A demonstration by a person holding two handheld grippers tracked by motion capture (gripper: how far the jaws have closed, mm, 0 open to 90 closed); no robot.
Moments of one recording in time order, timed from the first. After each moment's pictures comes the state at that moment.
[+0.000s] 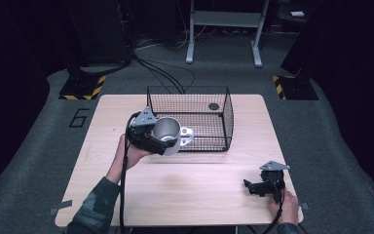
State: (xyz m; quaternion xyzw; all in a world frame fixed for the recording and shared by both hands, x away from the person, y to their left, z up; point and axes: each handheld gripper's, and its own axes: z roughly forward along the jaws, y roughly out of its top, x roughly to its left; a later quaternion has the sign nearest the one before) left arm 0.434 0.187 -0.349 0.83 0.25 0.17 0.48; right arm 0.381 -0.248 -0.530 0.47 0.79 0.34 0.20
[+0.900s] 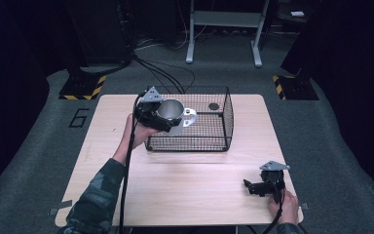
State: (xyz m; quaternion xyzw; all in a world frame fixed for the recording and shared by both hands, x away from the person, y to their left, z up) left arm 0.497 0.176 -0.336 0.82 0.26 0.18 0.47; right arm 0.381 -0.248 -0.531 0.47 0.79 0.34 0.20
